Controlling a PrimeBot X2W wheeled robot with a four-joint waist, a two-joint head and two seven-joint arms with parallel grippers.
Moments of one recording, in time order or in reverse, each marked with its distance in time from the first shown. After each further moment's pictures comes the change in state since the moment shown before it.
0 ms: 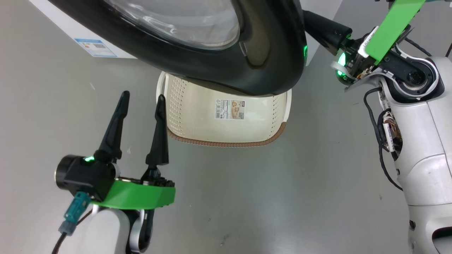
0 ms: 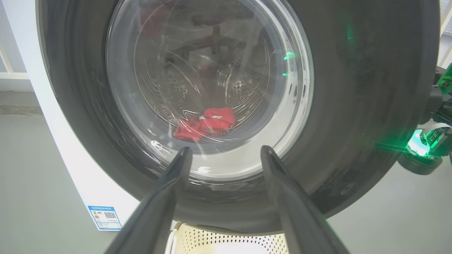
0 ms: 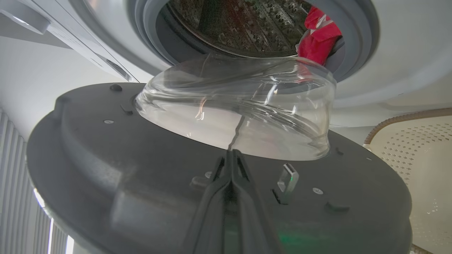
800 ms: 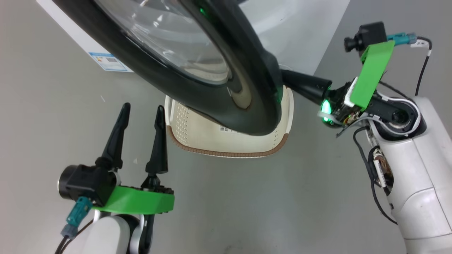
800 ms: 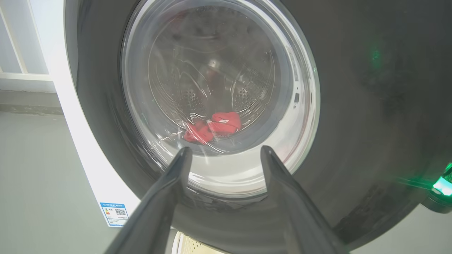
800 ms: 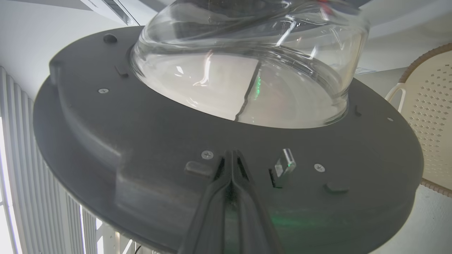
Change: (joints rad) left arm 0.034 0.000 0.005 0.024 -0.016 0.000 0.000; right arm 0.166 -0.007 0.058 -0.082 0.081 0.000 0.133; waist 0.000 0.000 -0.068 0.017
